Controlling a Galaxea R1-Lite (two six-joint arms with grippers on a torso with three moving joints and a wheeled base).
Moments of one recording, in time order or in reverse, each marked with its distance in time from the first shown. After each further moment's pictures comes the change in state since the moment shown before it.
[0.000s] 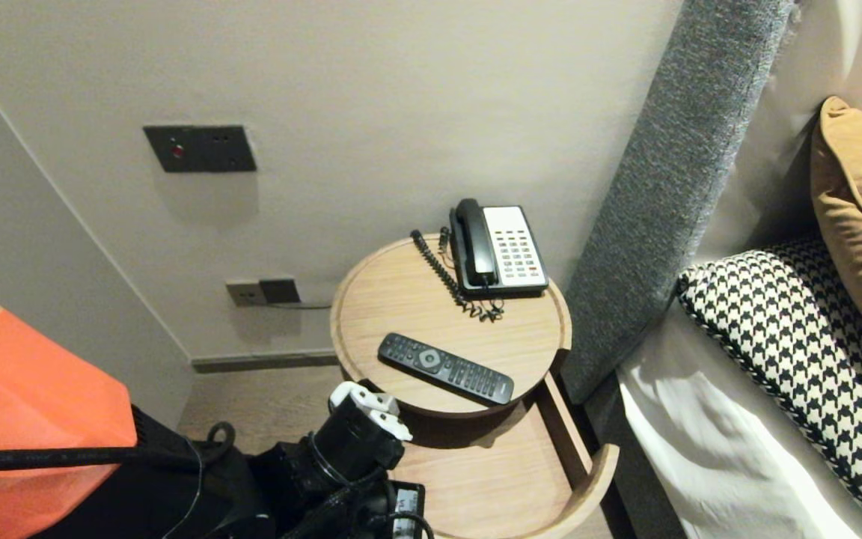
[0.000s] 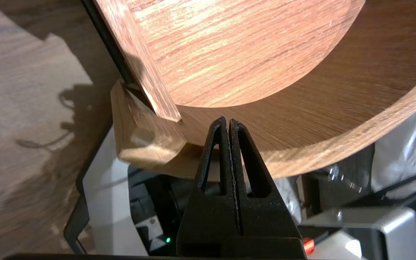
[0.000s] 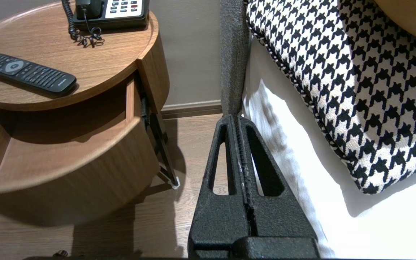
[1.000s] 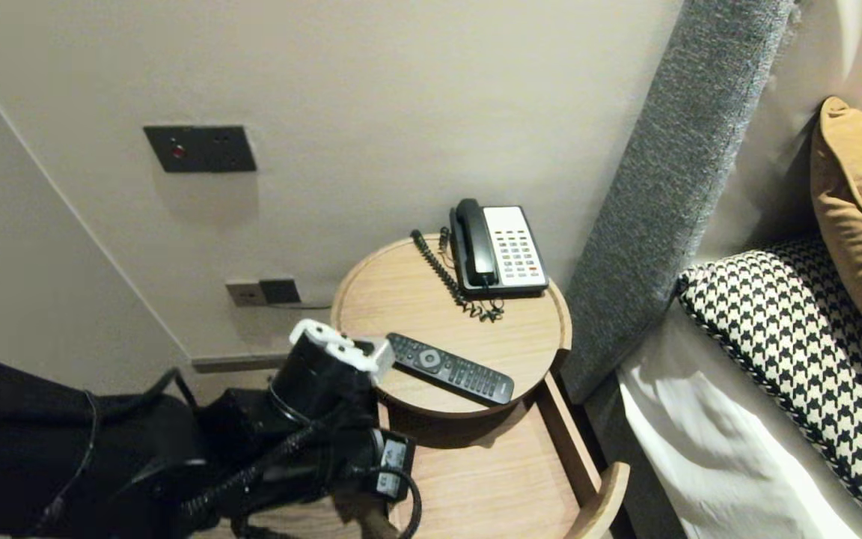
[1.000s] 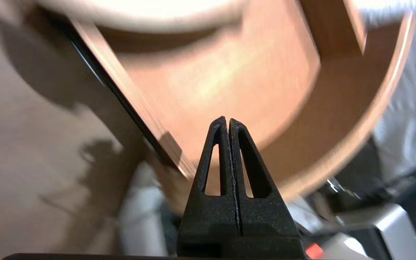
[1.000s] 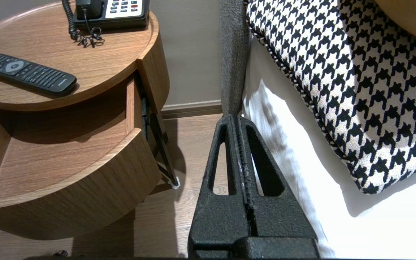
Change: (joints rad) left arm 0.080 -0.151 -0.110 0.094 -0.020 0.247; right arm 0.000 0.000 0.000 0.000 0.000 0.000
